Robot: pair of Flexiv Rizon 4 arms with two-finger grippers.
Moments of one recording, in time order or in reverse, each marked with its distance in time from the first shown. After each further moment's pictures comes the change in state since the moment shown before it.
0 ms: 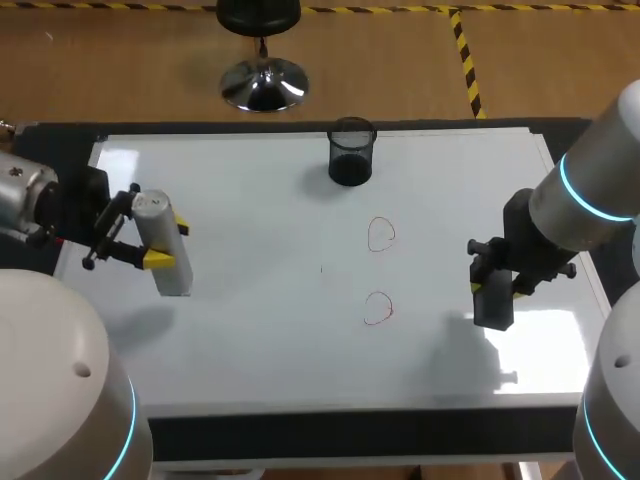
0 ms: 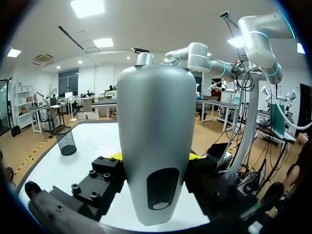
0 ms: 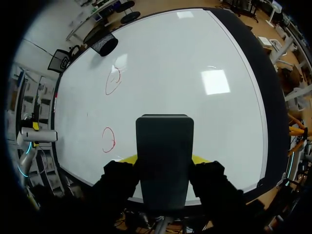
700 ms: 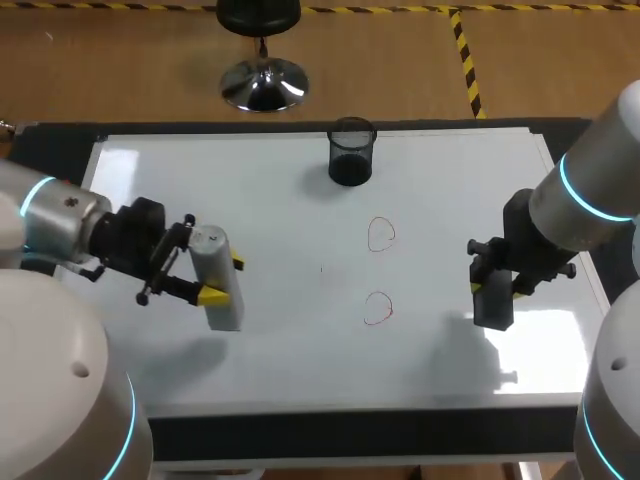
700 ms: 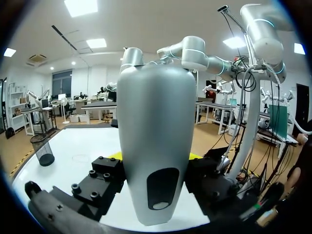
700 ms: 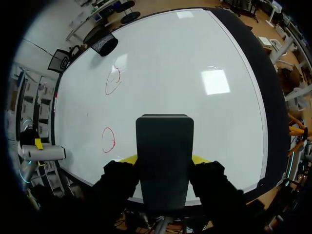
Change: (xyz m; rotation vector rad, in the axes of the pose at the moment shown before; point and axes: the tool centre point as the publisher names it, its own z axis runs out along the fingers) left arm 0.035 -0.015 0.091 0.025 0.056 0.003; right arm 0.000 0.000 0.000 0.000 0.000 0.000
